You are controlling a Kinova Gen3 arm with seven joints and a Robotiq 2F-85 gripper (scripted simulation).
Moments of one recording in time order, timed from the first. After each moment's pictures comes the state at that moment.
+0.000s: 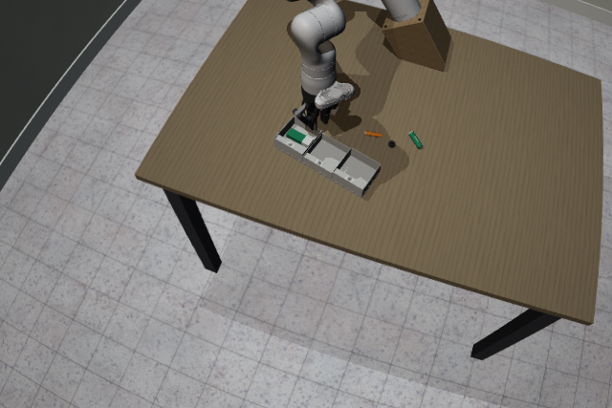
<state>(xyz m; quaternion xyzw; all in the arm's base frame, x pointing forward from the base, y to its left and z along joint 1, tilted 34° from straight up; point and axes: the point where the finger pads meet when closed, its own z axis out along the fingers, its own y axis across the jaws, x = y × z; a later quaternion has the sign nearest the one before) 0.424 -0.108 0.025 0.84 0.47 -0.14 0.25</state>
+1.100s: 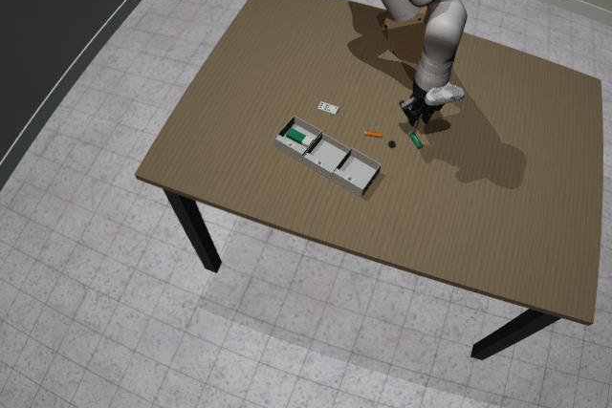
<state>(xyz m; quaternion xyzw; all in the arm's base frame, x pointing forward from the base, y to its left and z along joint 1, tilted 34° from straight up) 0.337 0.090 -0.088 0.89 0.37 -0.10 0.27</state>
